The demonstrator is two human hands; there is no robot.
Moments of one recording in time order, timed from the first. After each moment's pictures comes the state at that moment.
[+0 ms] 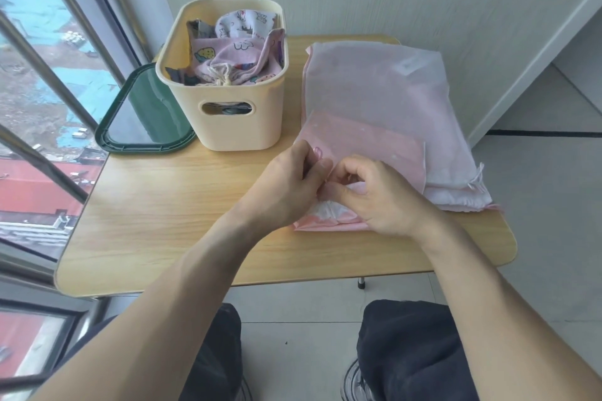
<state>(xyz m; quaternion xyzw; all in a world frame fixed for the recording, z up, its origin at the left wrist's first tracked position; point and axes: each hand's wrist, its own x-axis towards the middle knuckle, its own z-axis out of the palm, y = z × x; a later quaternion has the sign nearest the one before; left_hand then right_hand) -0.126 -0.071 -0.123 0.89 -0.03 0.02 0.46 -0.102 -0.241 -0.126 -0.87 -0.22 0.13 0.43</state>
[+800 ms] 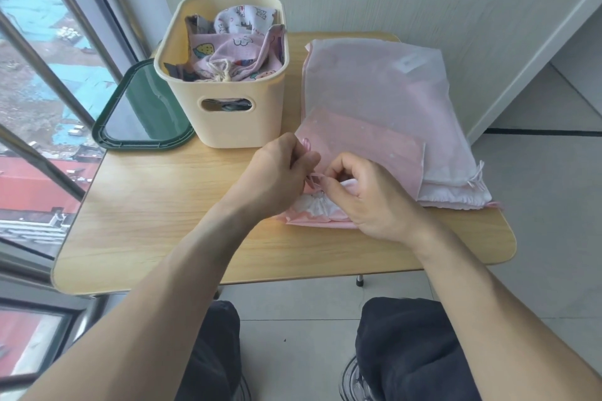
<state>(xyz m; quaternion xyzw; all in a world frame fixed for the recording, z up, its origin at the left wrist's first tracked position) -0.116 -0.057 -0.125 0.90 0.02 0.02 0.44 -0.112 -0.231 -0.130 -0.85 -0.22 0.09 0.47</state>
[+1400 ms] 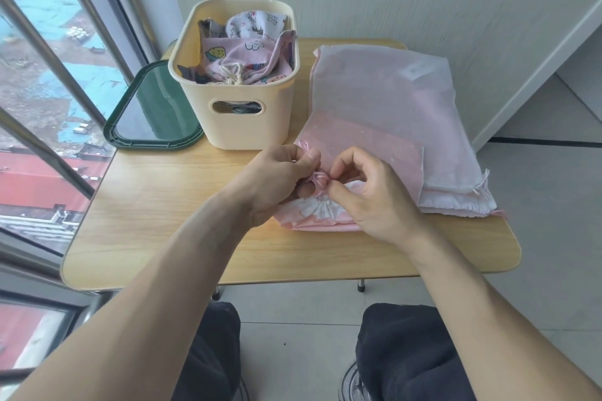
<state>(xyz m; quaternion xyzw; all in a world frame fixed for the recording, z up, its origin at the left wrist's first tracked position) -0.119 -0.049 -0.122 0.70 0.05 -0.15 0.70 -0.111 -0.224 -0.132 -0.82 -0.20 0.04 0.54</state>
